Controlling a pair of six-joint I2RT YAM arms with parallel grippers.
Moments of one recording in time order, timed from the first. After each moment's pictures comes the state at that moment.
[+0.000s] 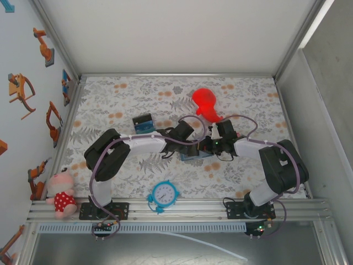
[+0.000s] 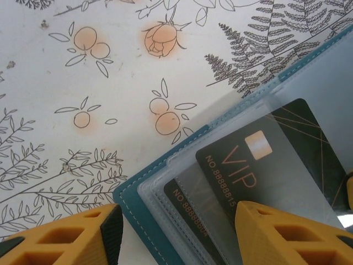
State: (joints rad) left arm -0.98 1.92 1.18 -0.32 -0.19 -0.42; right arm 0.40 1.56 0.64 -0.05 -0.55 0.63
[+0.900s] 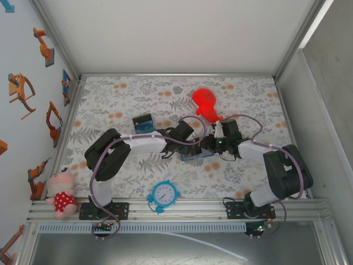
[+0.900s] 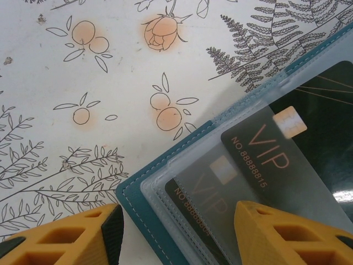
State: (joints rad) left arm -0.97 1.92 1.18 -0.33 -0.19 -0.41; right arm 0.35 1.50 0.59 0.05 -0.61 0.64
